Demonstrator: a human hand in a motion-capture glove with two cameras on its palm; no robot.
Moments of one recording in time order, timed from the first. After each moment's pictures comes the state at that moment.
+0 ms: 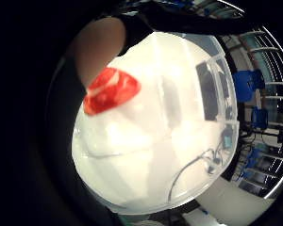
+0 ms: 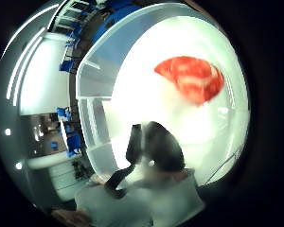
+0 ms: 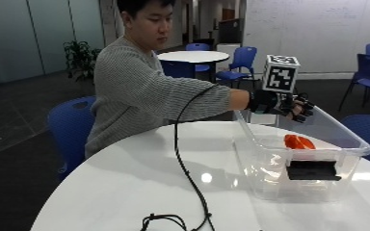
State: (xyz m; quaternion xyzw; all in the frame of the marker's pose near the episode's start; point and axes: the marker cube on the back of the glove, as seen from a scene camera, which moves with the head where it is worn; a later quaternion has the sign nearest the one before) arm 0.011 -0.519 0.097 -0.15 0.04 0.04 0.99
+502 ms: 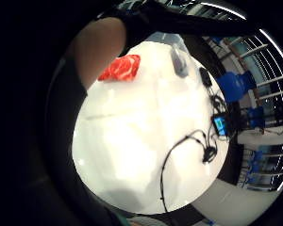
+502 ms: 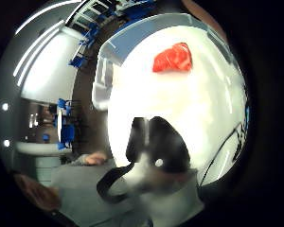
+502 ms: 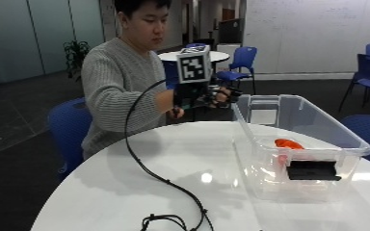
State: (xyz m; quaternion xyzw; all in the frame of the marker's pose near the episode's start) arm 0.069 -0.330 -0.012 -0.06 -0.01 0.05 1.00
